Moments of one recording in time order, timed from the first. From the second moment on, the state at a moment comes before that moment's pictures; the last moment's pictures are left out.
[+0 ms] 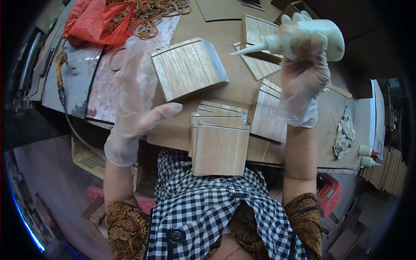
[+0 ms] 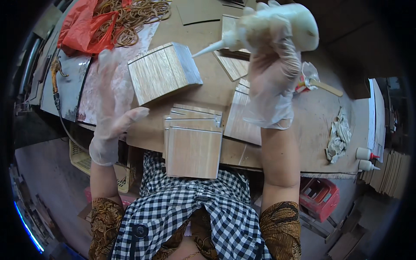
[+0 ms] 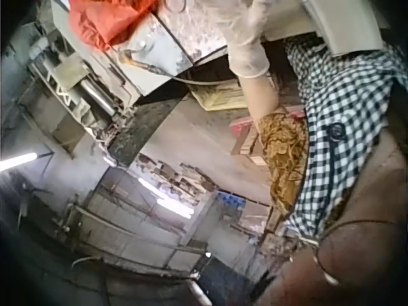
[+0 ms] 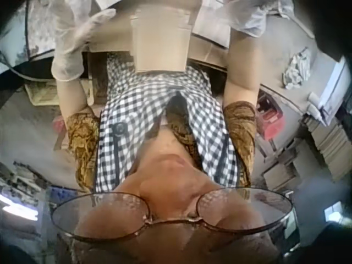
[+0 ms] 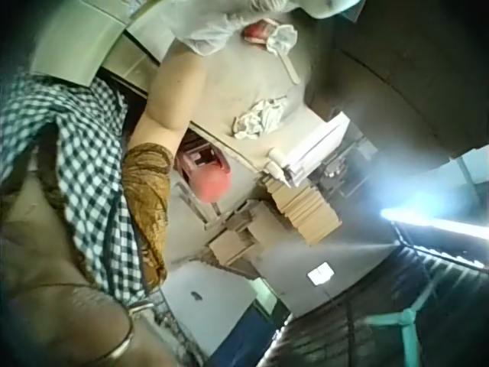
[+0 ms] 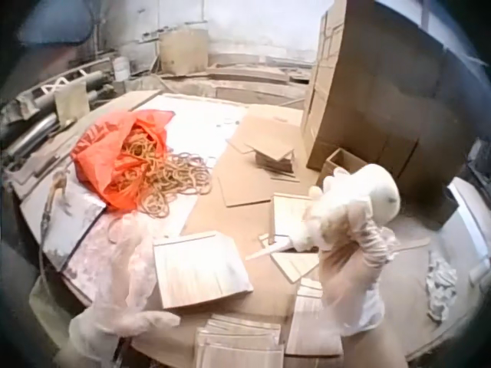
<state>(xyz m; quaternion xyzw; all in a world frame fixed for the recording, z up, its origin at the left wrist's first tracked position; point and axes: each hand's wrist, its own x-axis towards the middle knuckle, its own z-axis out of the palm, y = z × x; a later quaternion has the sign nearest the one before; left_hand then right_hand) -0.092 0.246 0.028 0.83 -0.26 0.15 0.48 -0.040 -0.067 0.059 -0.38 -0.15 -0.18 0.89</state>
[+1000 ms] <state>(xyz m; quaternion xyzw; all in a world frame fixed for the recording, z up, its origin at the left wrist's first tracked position) -0.066 0.259 -0.011 0.77 -0.21 0.04 0.61 -0.001 0.082 0.072 -0.50 -0.17 -0.04 0.84</state>
